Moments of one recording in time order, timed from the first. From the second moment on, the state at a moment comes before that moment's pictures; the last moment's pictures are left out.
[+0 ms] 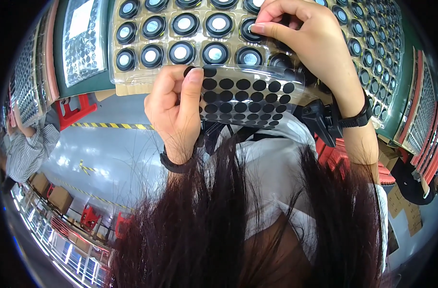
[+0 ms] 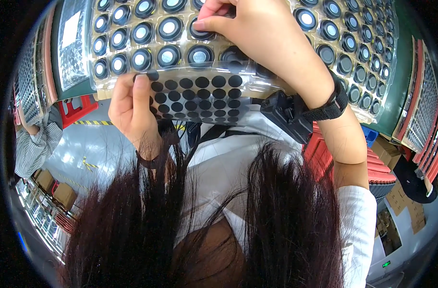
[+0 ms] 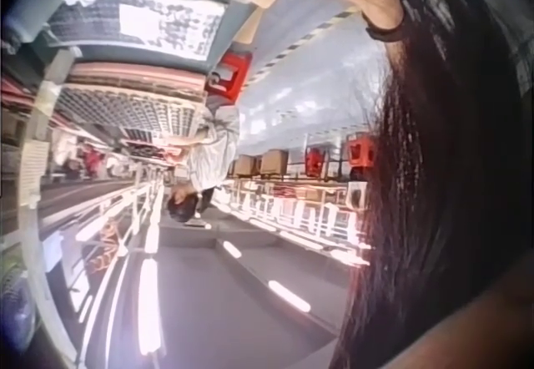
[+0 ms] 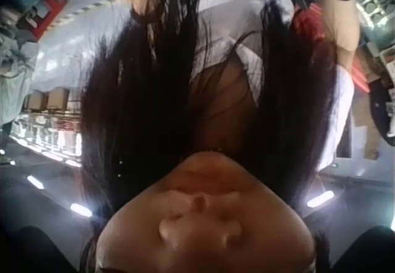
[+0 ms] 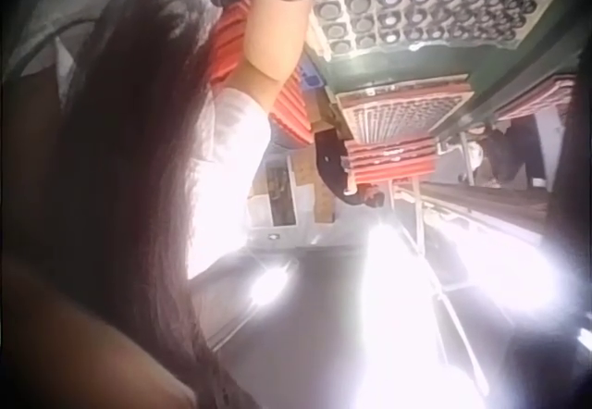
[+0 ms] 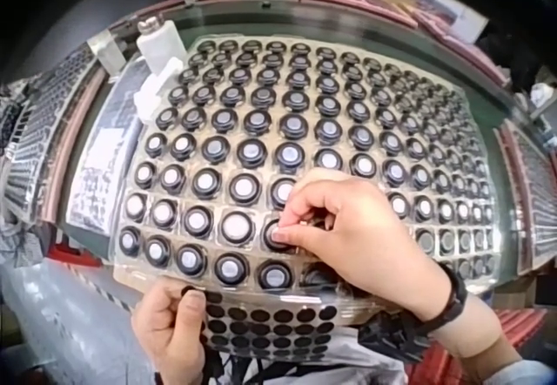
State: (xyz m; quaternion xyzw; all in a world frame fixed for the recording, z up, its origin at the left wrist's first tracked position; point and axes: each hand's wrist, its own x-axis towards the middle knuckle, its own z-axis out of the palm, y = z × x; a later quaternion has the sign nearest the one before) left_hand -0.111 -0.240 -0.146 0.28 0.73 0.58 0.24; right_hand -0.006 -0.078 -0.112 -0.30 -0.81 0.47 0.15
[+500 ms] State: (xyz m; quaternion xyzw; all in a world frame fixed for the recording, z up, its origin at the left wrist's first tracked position) left_hand -0.108 -0.237 -0.145 0.27 0.71 0.60 0.24; right_hand -0.010 -0.084 -0.109 -0.27 -0.87 0.35 0.22
